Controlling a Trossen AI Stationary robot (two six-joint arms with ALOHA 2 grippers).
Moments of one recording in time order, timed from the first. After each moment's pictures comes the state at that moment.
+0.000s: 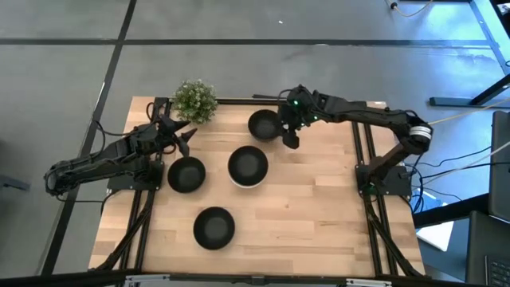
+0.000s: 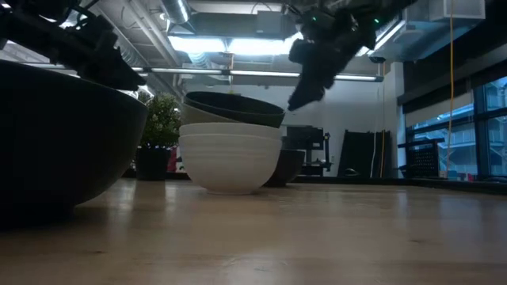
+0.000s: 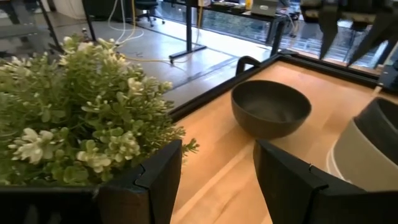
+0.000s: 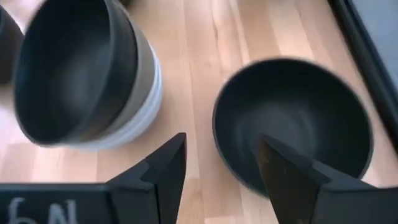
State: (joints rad) left arm 0.39 0.31 0.31 -0.27 -0.34 -0.15; right arm -0.46 1.57 1.18 -0.48 -0.29 -0.21
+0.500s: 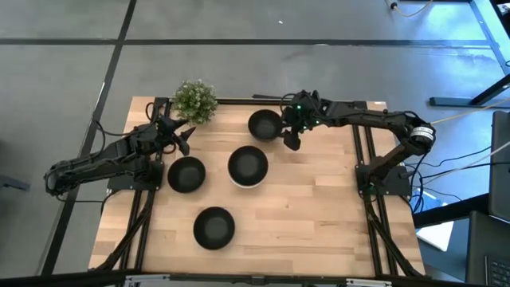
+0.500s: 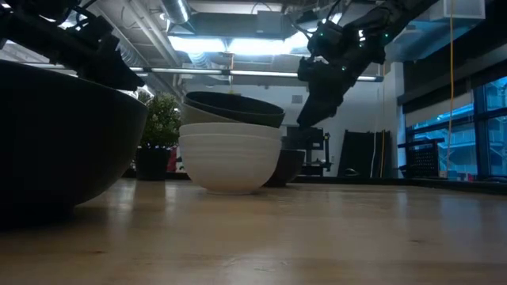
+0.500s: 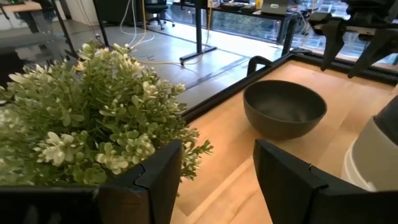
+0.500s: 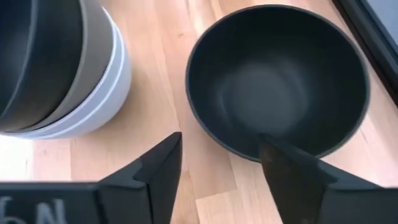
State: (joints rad) left arm 0.39 0.31 0.31 -0.27 -0.38 -0.11; right arm -0.49 1.55 1.05 -0.37 -0.23 -0.12
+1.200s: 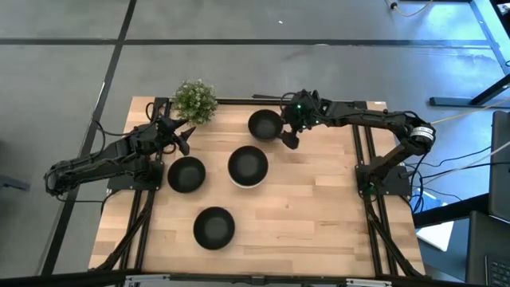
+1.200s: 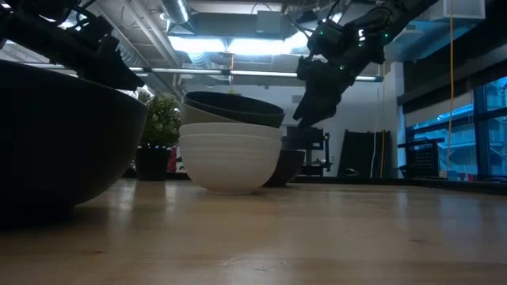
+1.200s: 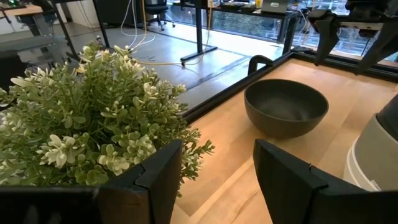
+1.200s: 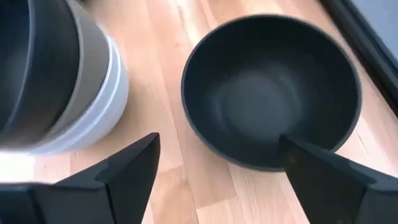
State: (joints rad) left arm 0.39 0.31 0.31 -0.27 -0.38 -0.09; right arm -0.49 1.55 1.05 -0.34 -0.23 -0.06
